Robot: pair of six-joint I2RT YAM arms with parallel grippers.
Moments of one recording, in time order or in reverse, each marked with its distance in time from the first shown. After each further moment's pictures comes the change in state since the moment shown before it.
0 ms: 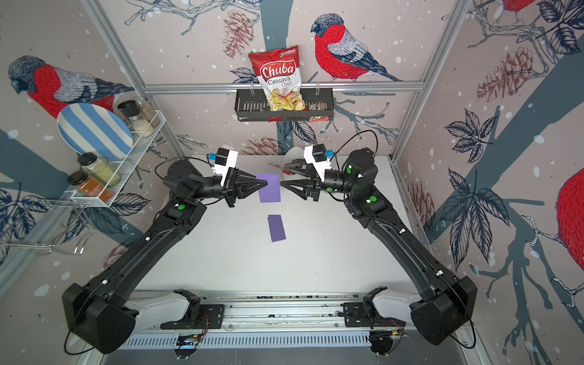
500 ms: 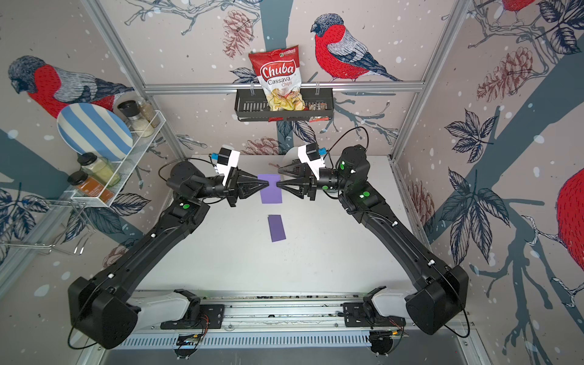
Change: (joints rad) left arm 0.000 0.023 -0.019 0.096 0.025 -0.076; right arm 0.020 0.066 0.029 0.015 -0.069 0.026
